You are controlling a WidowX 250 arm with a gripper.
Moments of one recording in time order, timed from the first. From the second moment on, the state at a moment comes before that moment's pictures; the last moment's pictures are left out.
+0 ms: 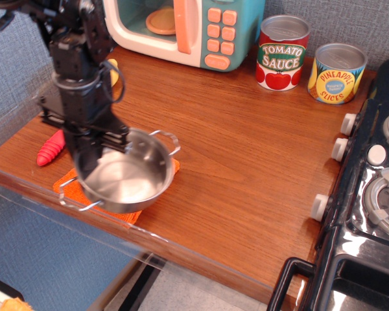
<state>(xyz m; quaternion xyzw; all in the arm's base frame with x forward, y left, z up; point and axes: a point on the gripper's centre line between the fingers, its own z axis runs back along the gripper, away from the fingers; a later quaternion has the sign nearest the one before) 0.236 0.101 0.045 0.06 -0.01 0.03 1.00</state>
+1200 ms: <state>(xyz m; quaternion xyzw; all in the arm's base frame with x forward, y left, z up) 0.241 0.122 0.013 0.07 0.02 0.05 1.00</state>
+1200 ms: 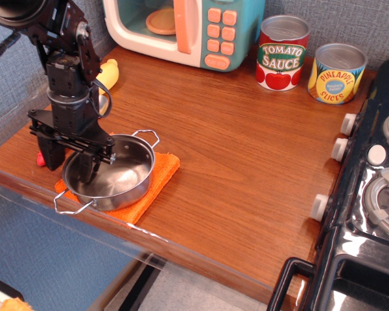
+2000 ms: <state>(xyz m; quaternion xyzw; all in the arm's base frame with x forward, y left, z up) 0.242 0.072 0.106 0.04 -0.09 -0.05 0.99</state>
